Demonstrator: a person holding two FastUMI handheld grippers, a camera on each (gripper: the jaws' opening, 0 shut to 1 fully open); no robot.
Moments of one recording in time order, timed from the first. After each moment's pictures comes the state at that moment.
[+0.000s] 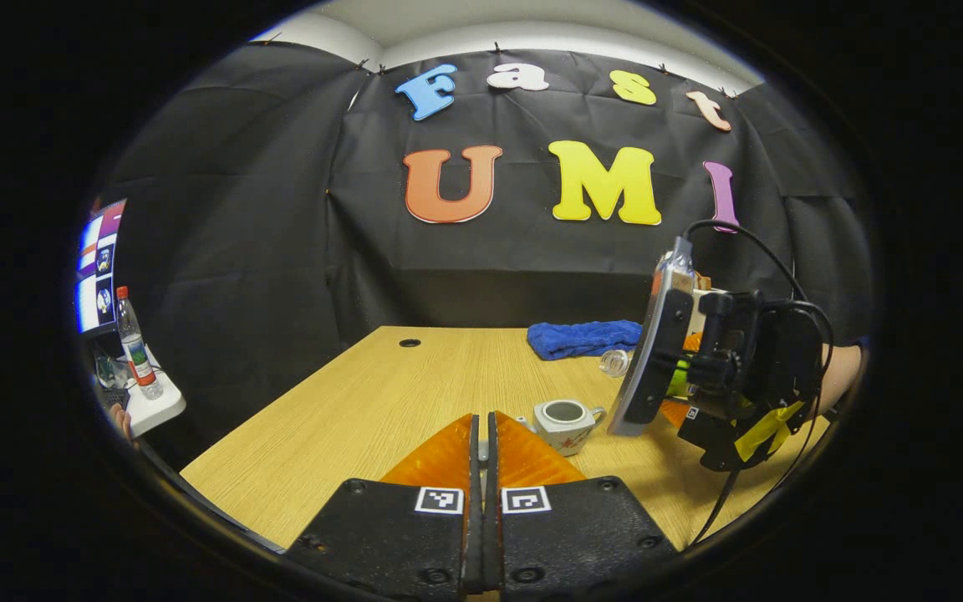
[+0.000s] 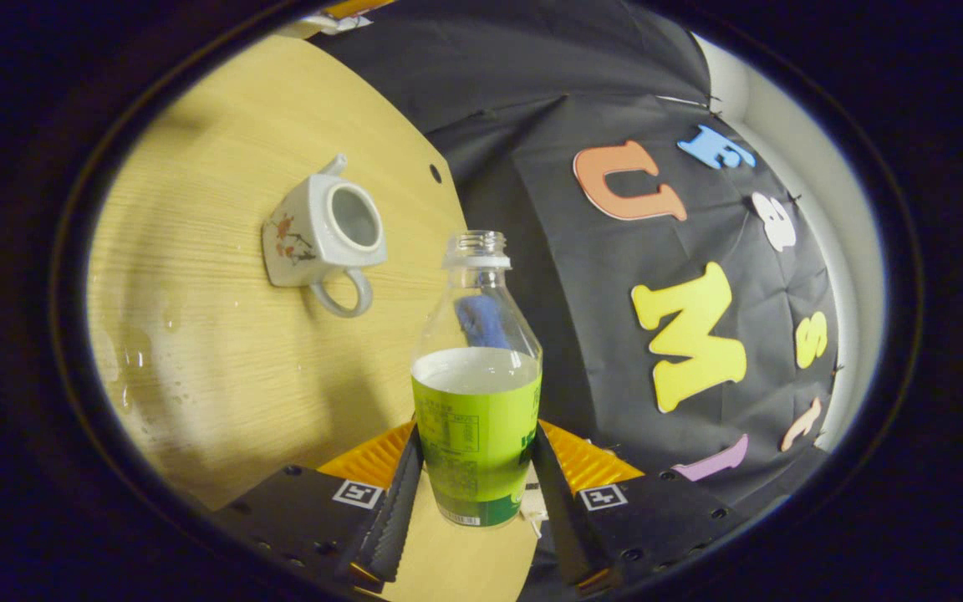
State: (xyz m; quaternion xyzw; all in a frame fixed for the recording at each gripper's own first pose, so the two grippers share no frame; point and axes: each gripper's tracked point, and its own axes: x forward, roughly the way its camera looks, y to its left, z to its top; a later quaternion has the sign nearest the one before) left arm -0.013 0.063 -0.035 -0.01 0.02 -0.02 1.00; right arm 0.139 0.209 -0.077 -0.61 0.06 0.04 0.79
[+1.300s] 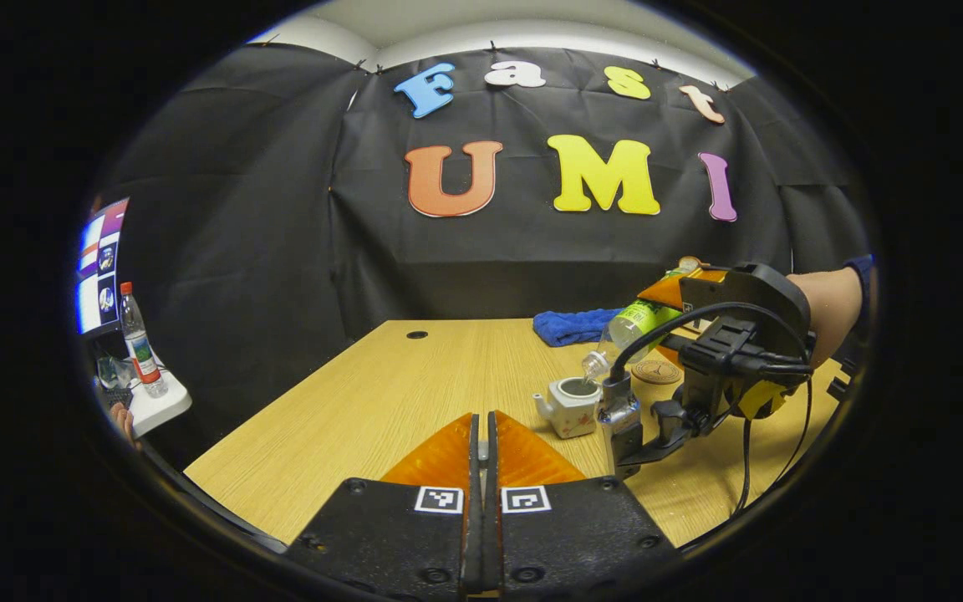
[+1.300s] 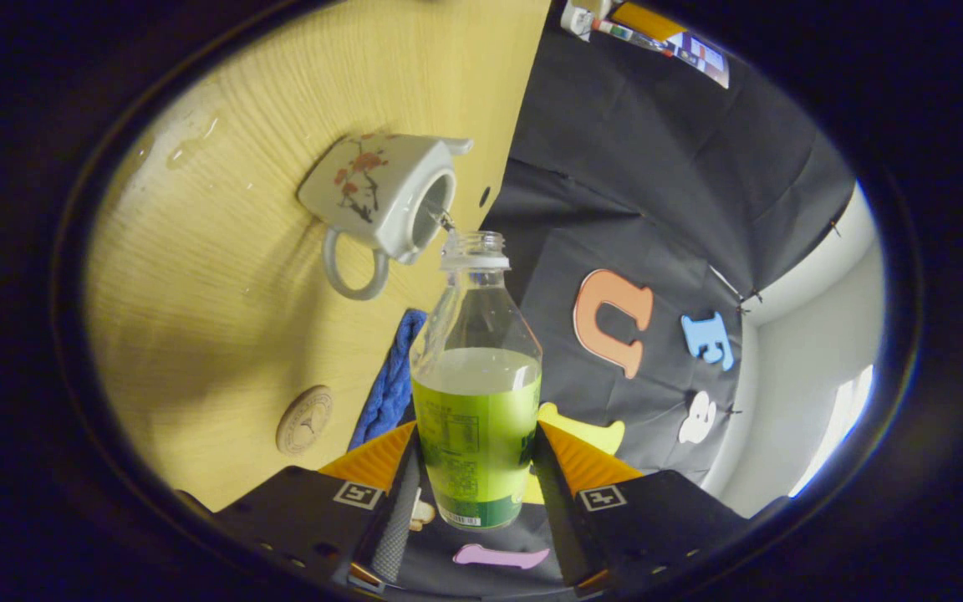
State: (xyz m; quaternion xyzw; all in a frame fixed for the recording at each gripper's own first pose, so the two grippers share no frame) left arm -0.021 0.076 -0.057 0.00 0.02 -0.01 1.00; right arm 0.145 0.246 -0.015 -0.83 -0.11 -0.01 0.55
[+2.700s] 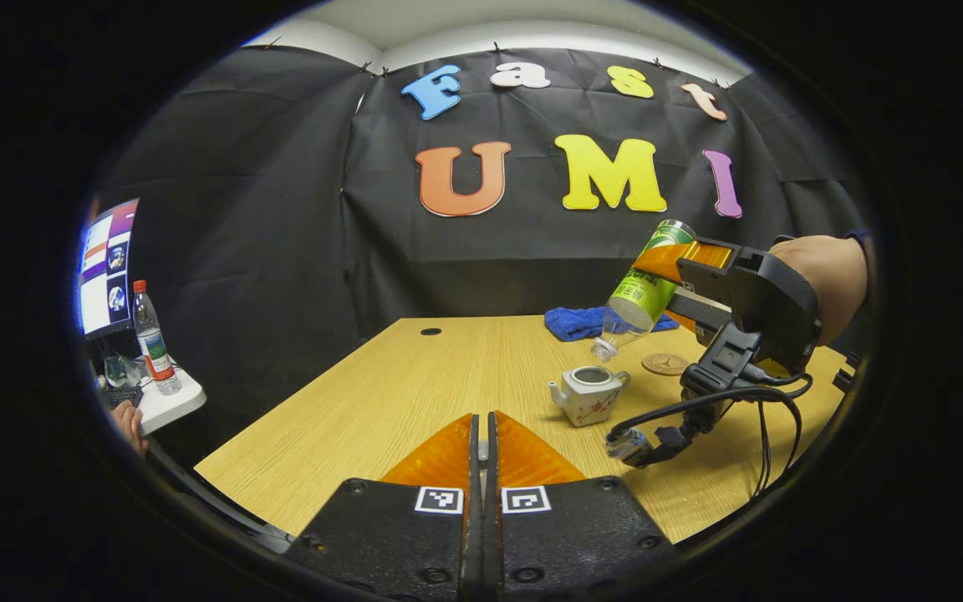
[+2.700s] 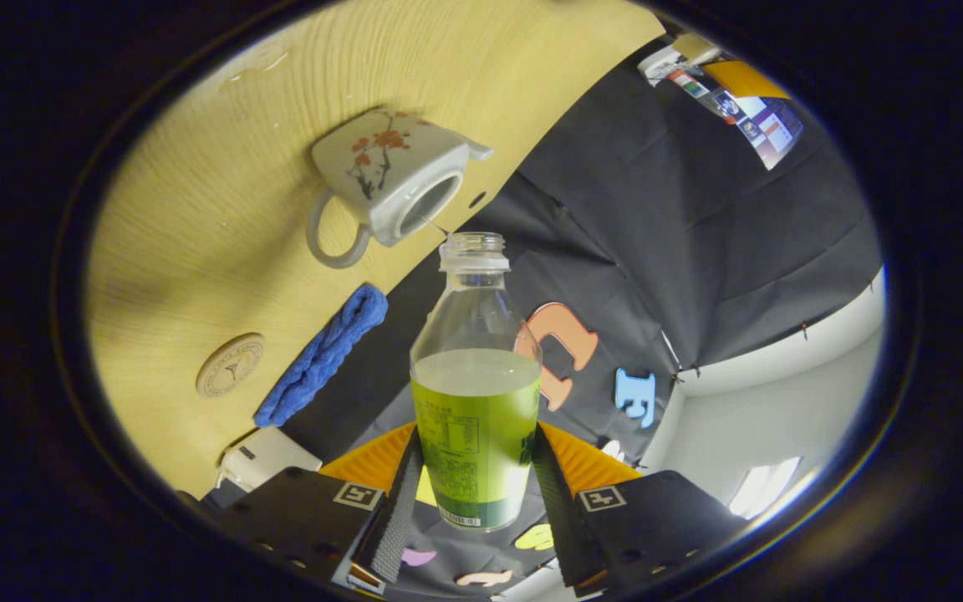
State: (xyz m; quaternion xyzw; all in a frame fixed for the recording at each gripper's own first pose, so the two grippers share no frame) left arm -0.036 0.087 -0.068 0.01 0.02 0.00 1.00; right arm 0.128 0.269 0.013 -0.88 -0.19 -0.08 0.42
